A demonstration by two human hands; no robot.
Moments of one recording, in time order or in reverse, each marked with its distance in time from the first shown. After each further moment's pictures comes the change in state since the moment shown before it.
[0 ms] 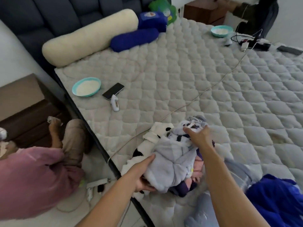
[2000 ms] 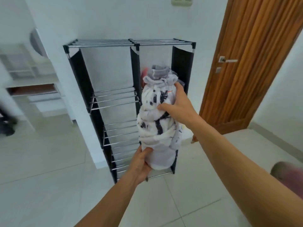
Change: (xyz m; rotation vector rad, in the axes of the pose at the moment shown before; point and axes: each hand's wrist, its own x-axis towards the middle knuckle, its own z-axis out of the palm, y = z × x) left_hand -0.370 -0.644 -0.486 -1.581 1.090 1.331; right_hand -0.985 0.123 0.380 -0.227 -2.109 -1.459
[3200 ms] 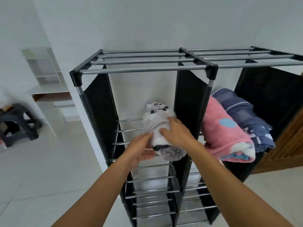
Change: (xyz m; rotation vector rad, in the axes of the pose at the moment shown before) left_hand 0.285 0.273 -0.103 0.500 0.240 -0.055; right_hand 0.322 0.074 0.225 -0.462 -0.352 0.169
